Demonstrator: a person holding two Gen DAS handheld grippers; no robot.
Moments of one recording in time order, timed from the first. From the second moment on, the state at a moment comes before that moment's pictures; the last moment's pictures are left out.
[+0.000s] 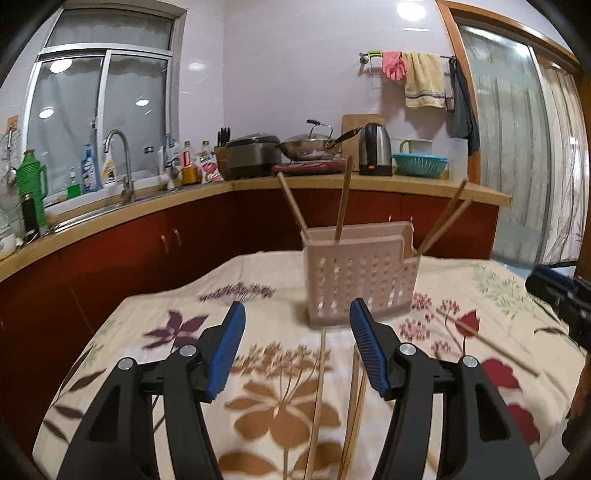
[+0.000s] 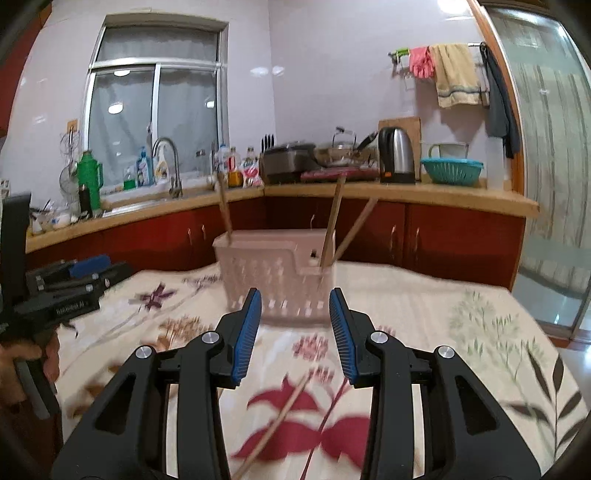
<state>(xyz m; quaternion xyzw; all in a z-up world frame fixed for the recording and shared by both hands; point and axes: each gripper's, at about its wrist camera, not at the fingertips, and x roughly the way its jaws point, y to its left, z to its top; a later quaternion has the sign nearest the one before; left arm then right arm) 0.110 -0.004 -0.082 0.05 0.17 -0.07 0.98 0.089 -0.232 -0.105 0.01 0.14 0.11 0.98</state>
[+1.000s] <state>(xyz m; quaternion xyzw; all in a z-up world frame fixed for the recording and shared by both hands) 0.053 0.017 -0.136 0.03 0.23 -0.05 0.97 0.071 -0.200 -0.216 -0.03 0.32 0.11 0.94</state>
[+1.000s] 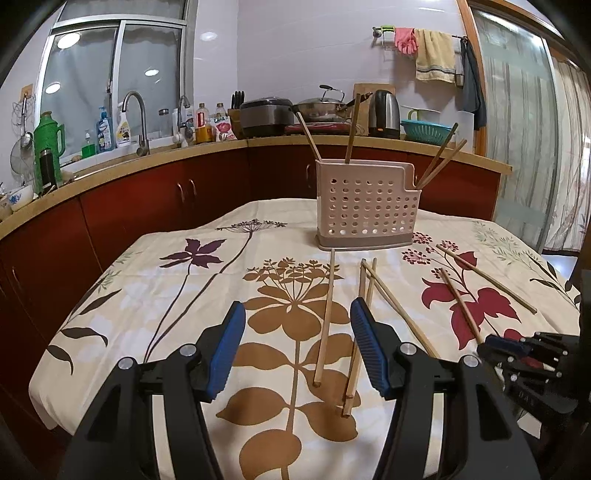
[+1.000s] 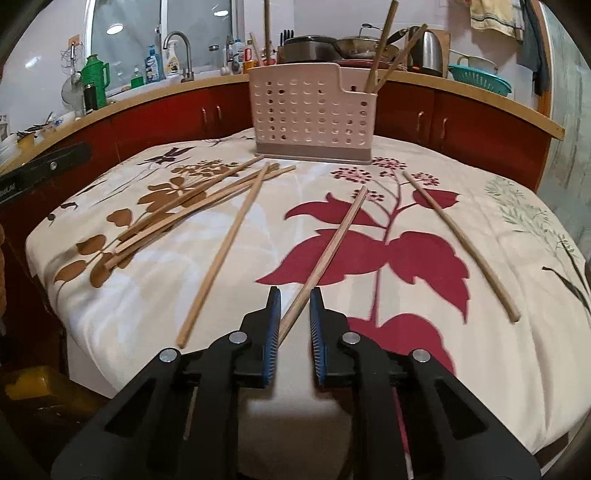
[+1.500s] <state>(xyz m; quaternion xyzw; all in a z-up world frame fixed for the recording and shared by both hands) 0.060 0.001 -0.151 0.04 0.26 -0.07 0.96 0.099 -0.230 -0.215 -0.09 0.32 0.08 0.94</state>
